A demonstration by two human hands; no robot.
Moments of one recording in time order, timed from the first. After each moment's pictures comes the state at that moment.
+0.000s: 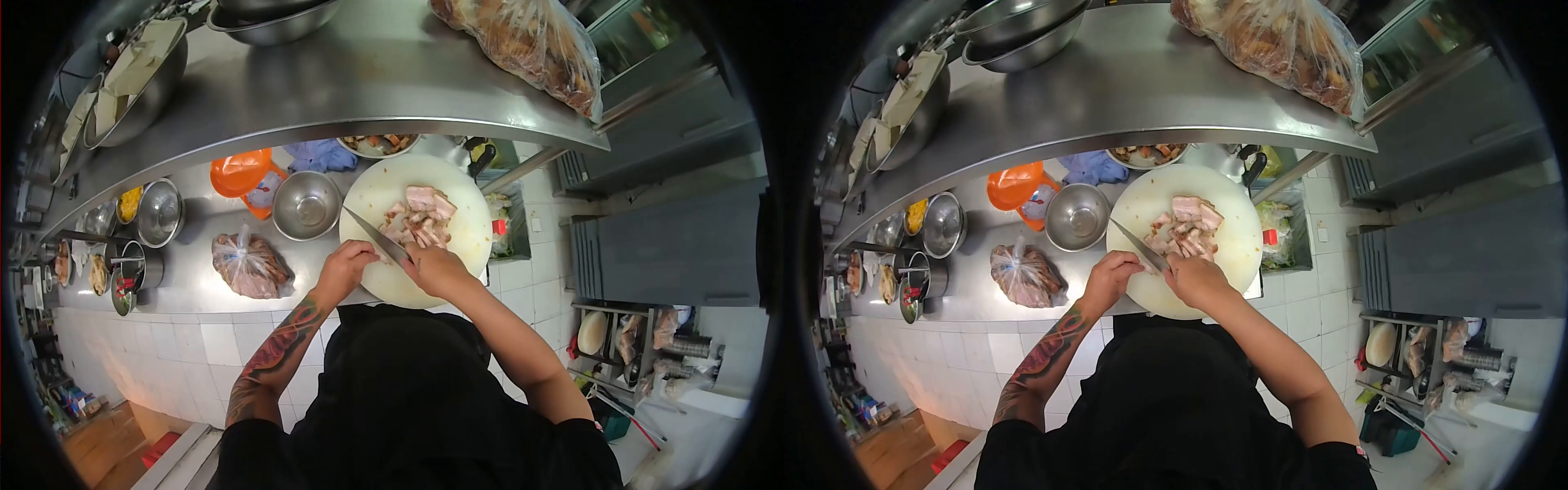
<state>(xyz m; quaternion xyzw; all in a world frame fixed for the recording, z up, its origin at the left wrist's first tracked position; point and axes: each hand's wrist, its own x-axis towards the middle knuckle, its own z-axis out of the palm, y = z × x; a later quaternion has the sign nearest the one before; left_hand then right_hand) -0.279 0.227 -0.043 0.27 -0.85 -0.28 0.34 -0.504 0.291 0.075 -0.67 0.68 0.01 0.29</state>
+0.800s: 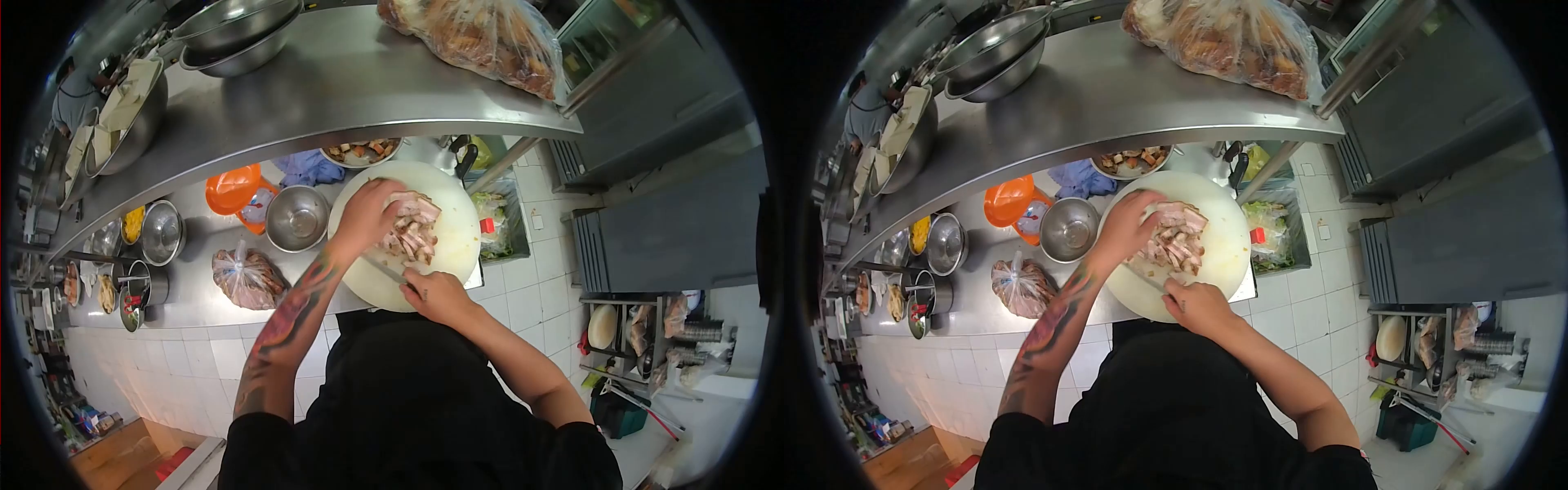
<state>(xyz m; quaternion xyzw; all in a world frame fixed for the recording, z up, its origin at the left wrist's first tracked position) -0.385 0.156 0.054 0.31 -0.83 -0.34 0.32 -0.523 0.351 0.061 -0.70 0.65 -0.14 0.27</state>
